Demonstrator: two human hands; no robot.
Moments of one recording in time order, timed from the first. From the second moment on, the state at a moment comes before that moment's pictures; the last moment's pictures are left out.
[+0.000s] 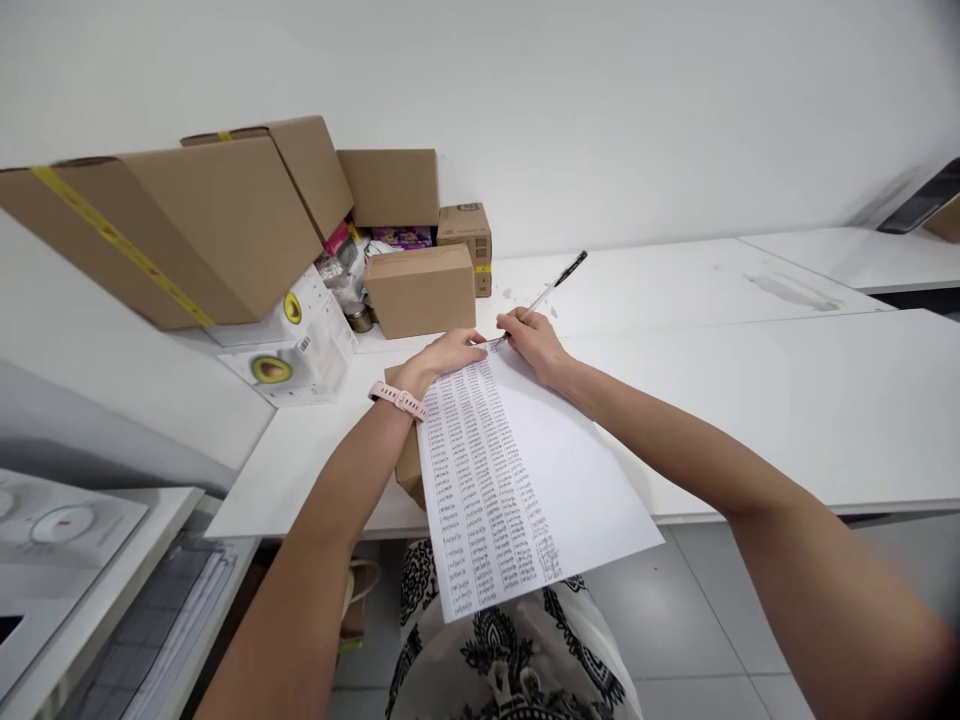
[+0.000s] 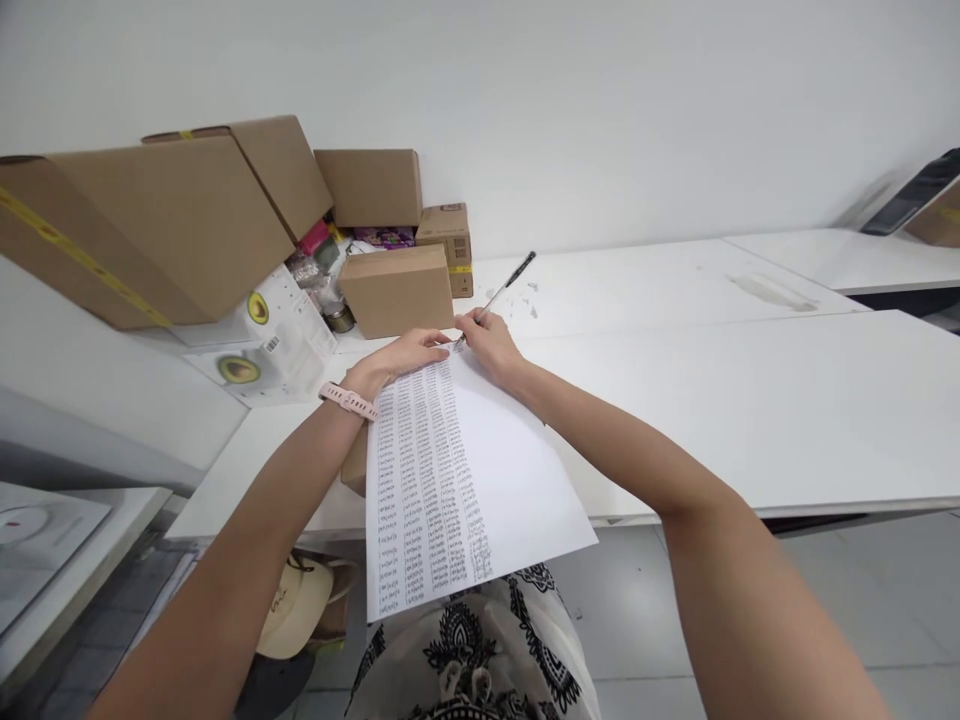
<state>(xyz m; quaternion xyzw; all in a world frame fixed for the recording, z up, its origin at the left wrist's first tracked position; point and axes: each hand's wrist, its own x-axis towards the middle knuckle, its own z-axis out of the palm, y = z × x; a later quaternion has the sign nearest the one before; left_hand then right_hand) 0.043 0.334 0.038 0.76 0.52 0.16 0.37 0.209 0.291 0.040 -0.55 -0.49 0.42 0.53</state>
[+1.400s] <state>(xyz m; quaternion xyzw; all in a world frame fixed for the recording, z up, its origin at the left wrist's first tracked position) 0.046 0.321 0.049 0.77 0.54 0.13 0.31 0.219 0.298 0.019 -0.53 -0.61 0.32 0.50</state>
